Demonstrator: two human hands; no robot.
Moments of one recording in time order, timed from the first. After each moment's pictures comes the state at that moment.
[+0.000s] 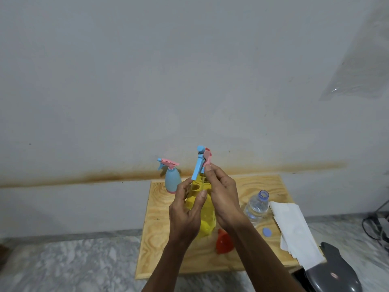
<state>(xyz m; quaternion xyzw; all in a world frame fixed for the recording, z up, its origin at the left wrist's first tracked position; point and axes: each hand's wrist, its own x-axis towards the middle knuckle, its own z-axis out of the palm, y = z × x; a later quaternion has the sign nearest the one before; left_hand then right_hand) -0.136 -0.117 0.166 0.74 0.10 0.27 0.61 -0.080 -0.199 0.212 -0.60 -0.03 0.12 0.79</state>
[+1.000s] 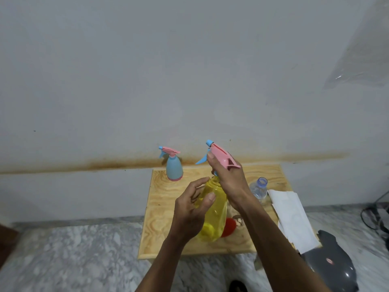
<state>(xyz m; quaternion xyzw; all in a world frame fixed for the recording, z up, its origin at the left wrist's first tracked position) -0.158 -0.123 0.148 0.74 0.06 0.16 0.66 -0.079 -0.227 0.220 -0.69 -0.06 0.09 0.72</state>
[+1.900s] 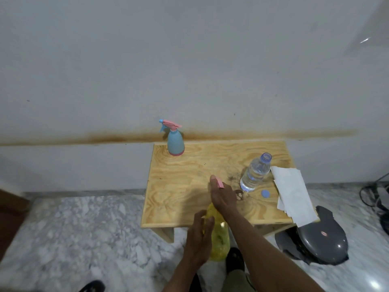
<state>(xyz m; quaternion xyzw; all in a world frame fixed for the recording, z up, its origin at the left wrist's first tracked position) -0.239 -0.174 0.034 0.77 0.23 0.00 0.59 -0.111 -0.231 0.078 -0.88 0.08 0.18 0.44</state>
